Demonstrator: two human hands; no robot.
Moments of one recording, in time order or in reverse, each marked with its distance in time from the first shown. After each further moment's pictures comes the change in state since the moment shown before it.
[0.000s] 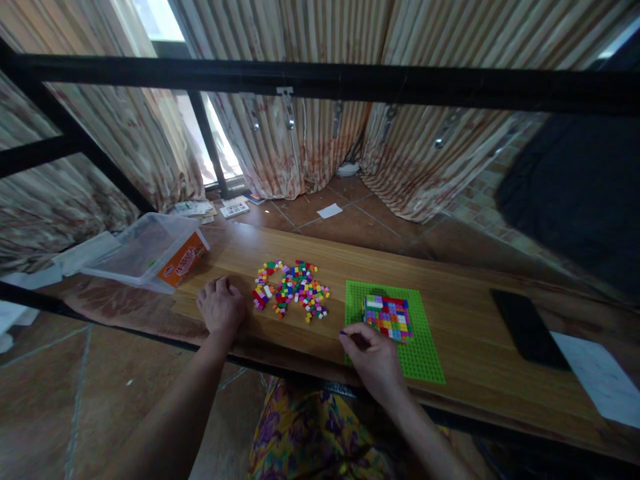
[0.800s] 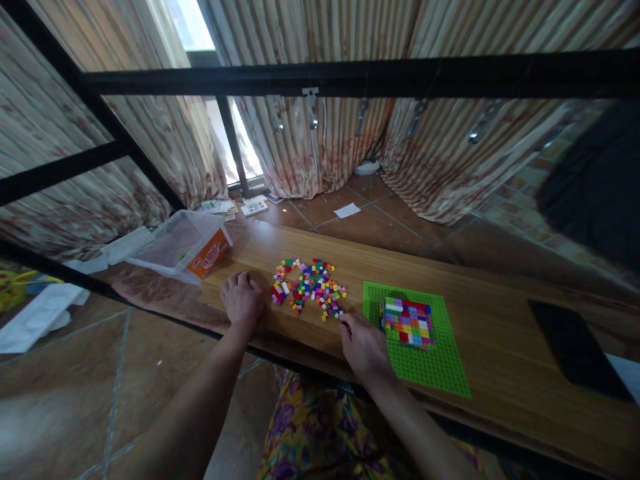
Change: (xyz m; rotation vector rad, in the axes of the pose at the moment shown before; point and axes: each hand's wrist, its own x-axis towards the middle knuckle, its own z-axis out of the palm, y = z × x) left_hand -0.001 0.001 -0.002 0.015 -0.013 -0.011; right_hand 0.021 -0.006 0.038 -0.428 -0.086 -0.184
